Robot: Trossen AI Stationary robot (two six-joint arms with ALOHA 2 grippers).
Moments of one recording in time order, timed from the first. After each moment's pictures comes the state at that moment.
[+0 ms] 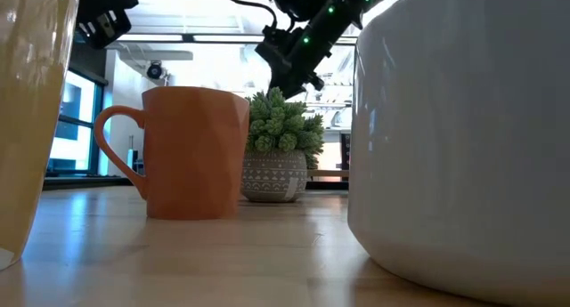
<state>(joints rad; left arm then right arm) -0.53 0.91 0.61 -0.19 -0.27 -0.64 -0.22 1.90 1.54 -0.41 0.22 0.11</state>
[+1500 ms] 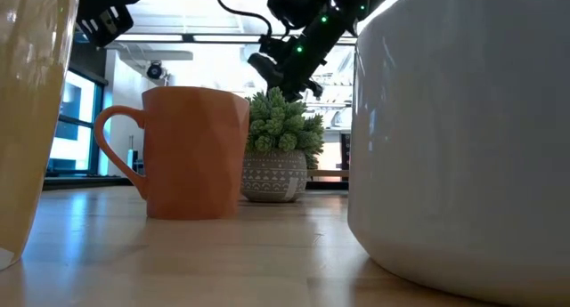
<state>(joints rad) -0.53 0.91 0.61 -0.17 -0.27 -0.62 -0.21 1.94 1.54 -0.35 0.29 0.16</state>
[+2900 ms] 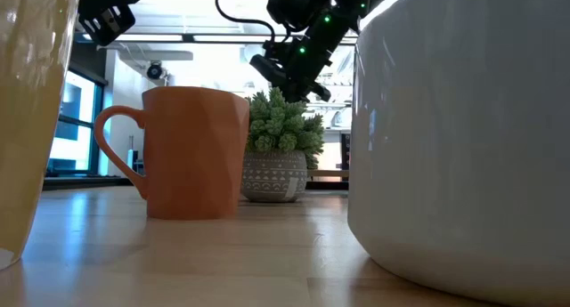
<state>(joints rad) -0.53 0.91 0.61 -0.17 -0.27 -0.58 -0.20 1.94 1.54 -0.44 0.29 0.31</state>
